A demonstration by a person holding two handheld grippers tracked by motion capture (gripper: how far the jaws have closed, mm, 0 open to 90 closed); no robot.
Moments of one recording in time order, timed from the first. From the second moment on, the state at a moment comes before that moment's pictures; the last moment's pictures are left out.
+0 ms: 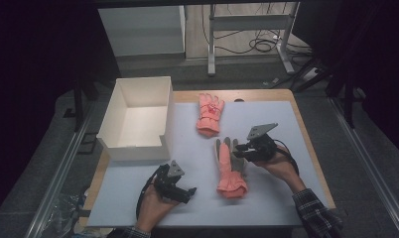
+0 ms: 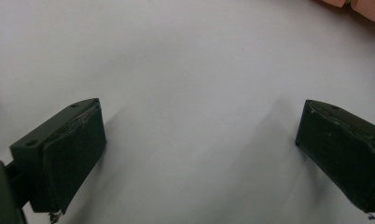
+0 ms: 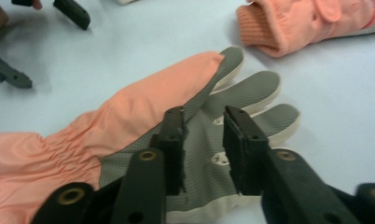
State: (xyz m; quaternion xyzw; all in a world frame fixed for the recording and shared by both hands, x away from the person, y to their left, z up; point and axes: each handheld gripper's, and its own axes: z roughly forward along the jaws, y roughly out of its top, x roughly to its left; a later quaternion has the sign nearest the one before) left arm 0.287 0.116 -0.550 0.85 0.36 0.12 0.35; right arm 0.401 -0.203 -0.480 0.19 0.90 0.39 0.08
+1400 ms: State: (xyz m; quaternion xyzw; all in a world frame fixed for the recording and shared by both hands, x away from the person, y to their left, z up) left arm 0.287 0.116 -0.549 0.86 0.36 0.12 0.35; right arm 0.526 -0.118 -0.478 0.34 0.84 0.41 0.13
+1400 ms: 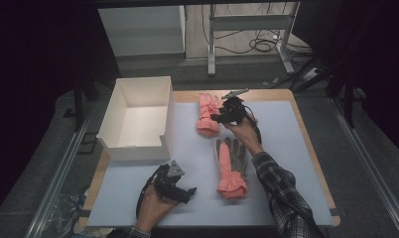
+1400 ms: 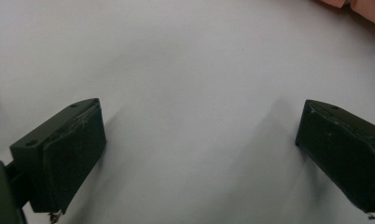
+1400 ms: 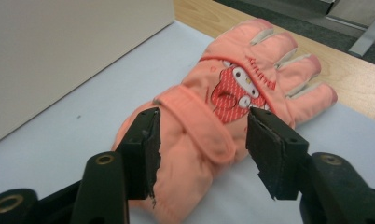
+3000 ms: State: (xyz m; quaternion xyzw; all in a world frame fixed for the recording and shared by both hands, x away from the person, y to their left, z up) left arm 0.287 0.116 -0.549 0.86 0.36 0.12 0.35; right arm 0.551 -0.104 -0.475 0.38 0.83 0.41 0.10
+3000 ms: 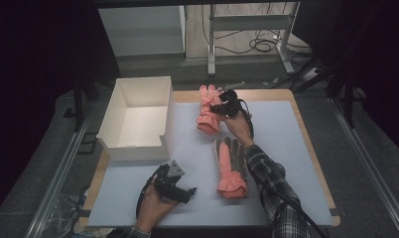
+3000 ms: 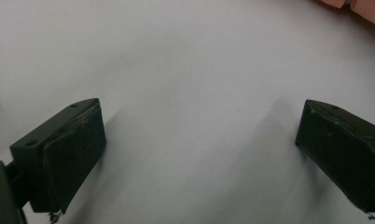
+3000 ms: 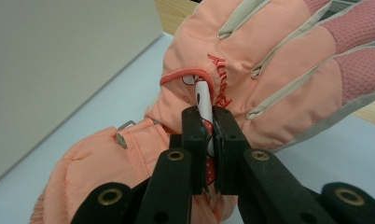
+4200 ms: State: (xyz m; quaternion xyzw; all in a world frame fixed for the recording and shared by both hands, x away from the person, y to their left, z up) left arm 0.287 0.116 -0.550 0.86 0.36 0.12 0.35; right arm 0.431 -0.162 -0.412 0.32 0.84 0.43 0.06
